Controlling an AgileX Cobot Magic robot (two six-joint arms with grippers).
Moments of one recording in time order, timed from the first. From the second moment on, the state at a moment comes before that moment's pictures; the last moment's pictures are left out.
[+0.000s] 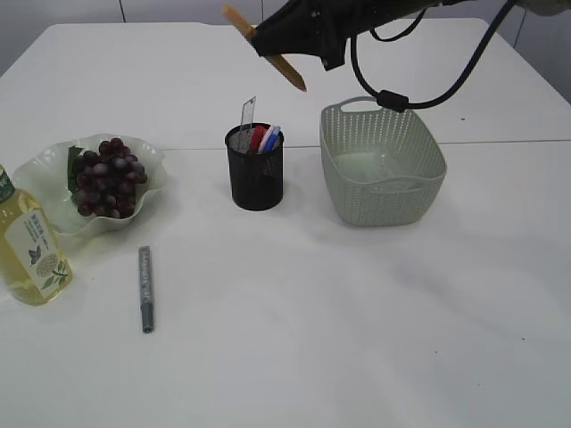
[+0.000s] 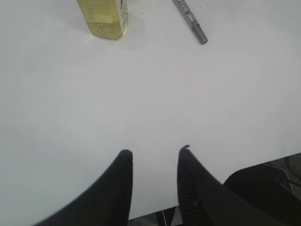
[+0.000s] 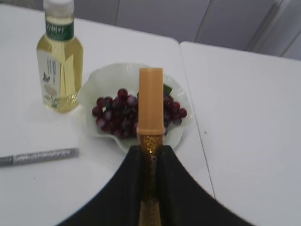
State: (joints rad) left arm 0.01 0.56 -0.75 -0.16 1.26 0.17; right arm 0.18 2.31 -2.26 1.11 1.22 -1.73
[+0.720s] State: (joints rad) left arm 0.01 0.56 -0.75 -0.15 1.26 0.17; right arm 0.15 2.49 -2.27 1.62 1.21 -1.84
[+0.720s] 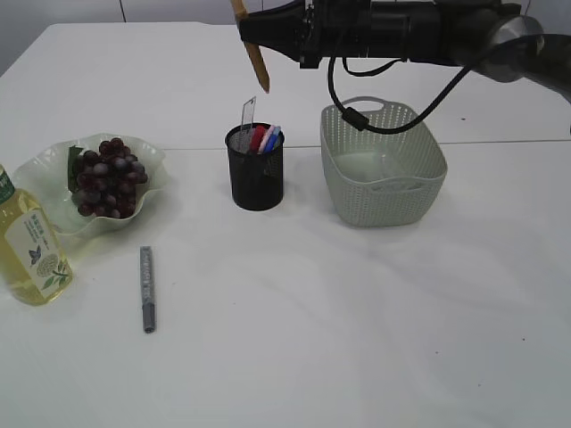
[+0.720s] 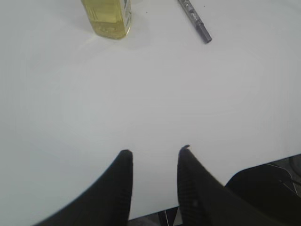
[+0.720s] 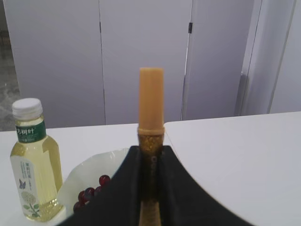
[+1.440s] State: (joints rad) left arm 0.01 0.56 -0.75 -0.15 1.25 0.17; right arm 0.19 2.60 -2.34 1.75 1.19 -1.85
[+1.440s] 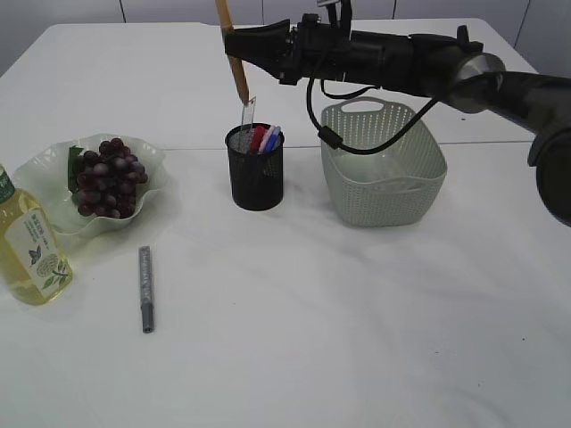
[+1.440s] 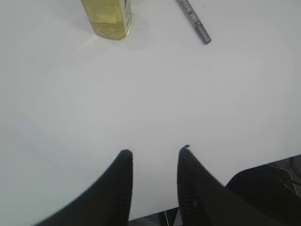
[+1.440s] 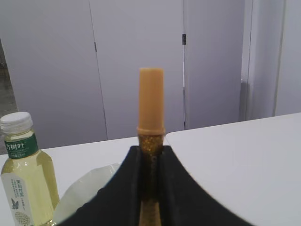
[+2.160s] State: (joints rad) left arm 0.01 0.56 -0.75 -0.15 1.24 0.17; right arm 0.17 2.65 -2.38 1.59 1.19 -1.80
